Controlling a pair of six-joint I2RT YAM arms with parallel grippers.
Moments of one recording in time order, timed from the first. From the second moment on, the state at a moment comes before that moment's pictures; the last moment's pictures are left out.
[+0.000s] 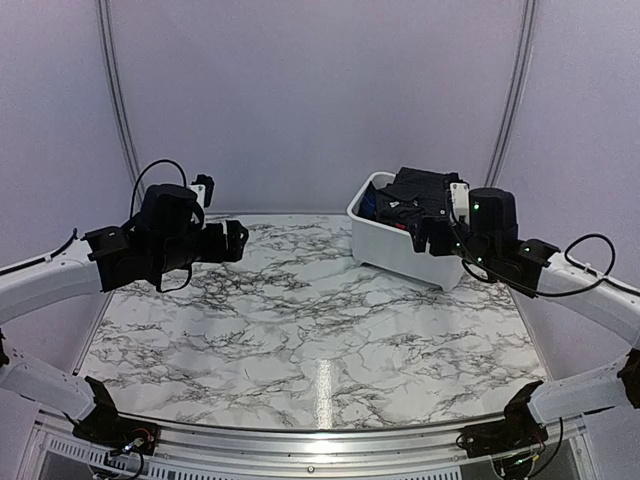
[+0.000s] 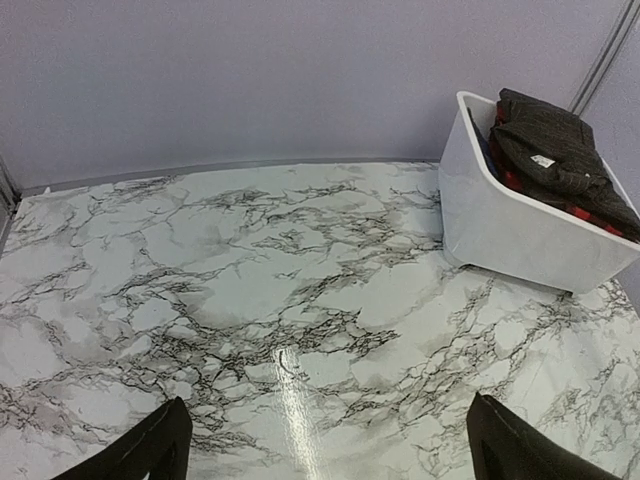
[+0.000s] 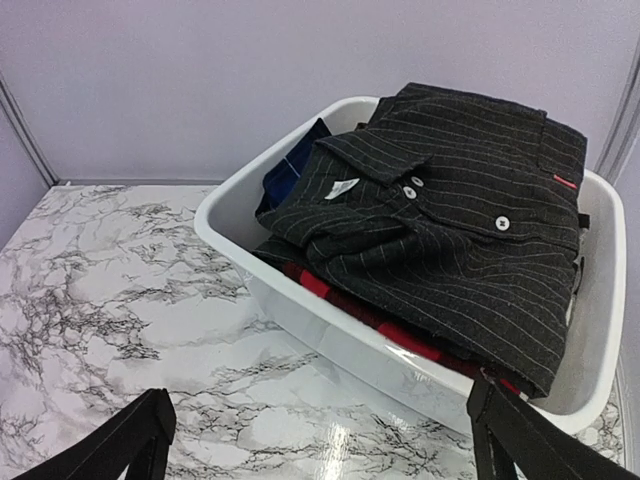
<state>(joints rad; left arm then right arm) -0.78 1.24 1.03 -0.29 -0.38 -0.41 0.56 1.15 0.92 -0.13 0.26 0.23</state>
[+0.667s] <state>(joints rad) -0.80 1.30 1.07 -0.29 -0.43 -0.41 0.52 1.30 1.06 -0.18 0.35 0.26</state>
